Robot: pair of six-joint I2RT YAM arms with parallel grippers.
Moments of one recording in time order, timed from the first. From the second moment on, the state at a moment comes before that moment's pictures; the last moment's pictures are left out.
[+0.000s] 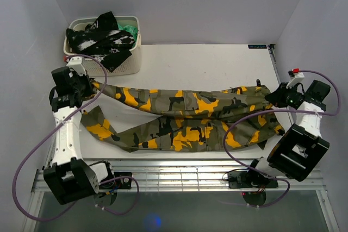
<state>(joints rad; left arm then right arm) 0.30 1.11 1.05 -0.47 0.23 0.08 -0.62 1.35 0.93 -0.45 -0.93 -0.42</state>
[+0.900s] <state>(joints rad) 0.46 1.55 1.16 -0.74 0.31 0.49 -0.42 1.54 1.26 -0.72 -0.48 -0.68</state>
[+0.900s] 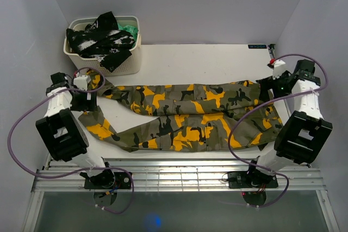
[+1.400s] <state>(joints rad) 0.46 1.79 1.15 -0.66 0.19 0.66 -0.34 1.62 0.96 -0.82 -0.28 -0.87</state>
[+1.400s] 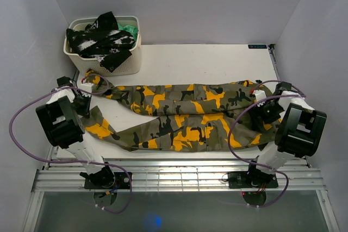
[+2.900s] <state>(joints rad) 0.67 1.67 1.37 -0.90 0.38 0.71 -0.35 1.53 0.97 -0.84 -0.29 -0.97</state>
